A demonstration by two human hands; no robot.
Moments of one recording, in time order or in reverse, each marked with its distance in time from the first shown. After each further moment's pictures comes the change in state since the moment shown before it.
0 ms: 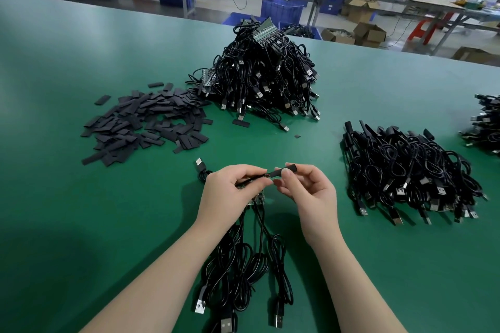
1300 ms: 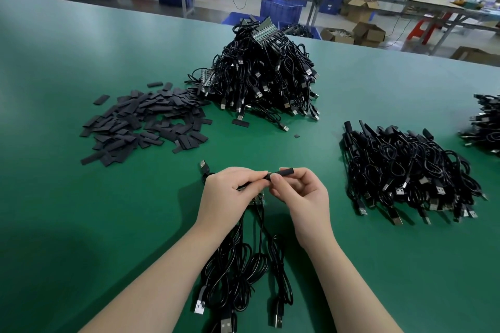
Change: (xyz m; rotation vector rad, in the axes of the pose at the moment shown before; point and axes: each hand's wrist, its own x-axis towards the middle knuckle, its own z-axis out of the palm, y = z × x) left_hand -0.004 0.006 0.000 0.094 0.070 0.118; right_hand -0.004 0.006 0.007 -0.022 -0.037 0.044
